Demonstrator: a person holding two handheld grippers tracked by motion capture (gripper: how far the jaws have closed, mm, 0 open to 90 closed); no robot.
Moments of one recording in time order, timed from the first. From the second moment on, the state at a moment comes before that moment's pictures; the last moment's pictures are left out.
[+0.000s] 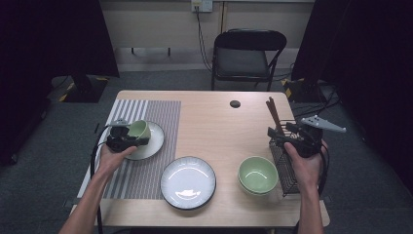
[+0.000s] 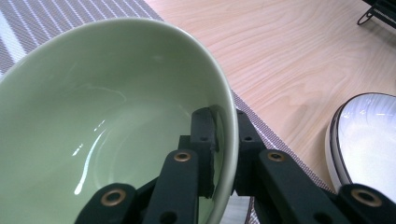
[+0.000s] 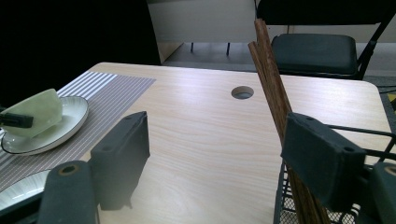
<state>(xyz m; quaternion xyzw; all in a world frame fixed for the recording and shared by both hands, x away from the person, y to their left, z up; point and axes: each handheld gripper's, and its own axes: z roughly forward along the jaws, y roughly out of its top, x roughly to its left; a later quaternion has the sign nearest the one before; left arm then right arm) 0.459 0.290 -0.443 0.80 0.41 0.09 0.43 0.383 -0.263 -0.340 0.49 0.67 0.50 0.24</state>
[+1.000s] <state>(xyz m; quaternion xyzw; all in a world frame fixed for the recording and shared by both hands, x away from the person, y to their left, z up) 0.456 0.288 -0.444 0.80 0.41 0.09 0.43 0.382 -0.266 -0.339 0.49 0.67 0.50 0.24</state>
